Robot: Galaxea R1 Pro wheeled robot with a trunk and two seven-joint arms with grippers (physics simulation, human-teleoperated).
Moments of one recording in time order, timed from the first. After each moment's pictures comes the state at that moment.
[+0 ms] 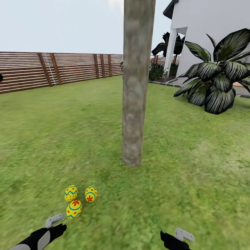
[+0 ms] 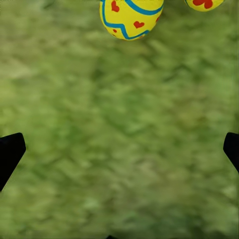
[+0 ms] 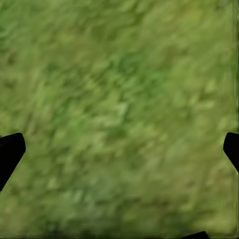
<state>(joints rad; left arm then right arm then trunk) -0.58 0.20 0.29 -0.12 0.10 0.14 -0.01 -0.15 -0.06 0.20 -0.85 -0.59 0.15 -0.23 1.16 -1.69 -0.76</state>
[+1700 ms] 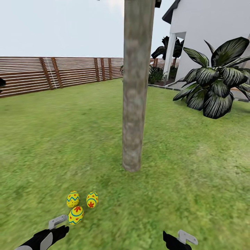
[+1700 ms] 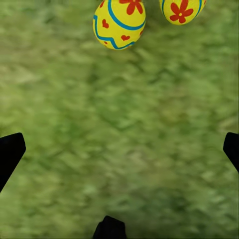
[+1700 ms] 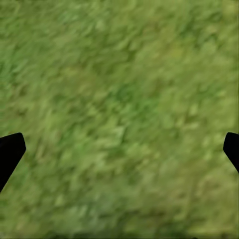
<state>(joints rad) -0.57 0.17 0.29 -0.12 0.09 0.13 -0.01 -0.15 -0.06 0.21 -0.79 -0.59 0.02 -0.23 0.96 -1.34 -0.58</state>
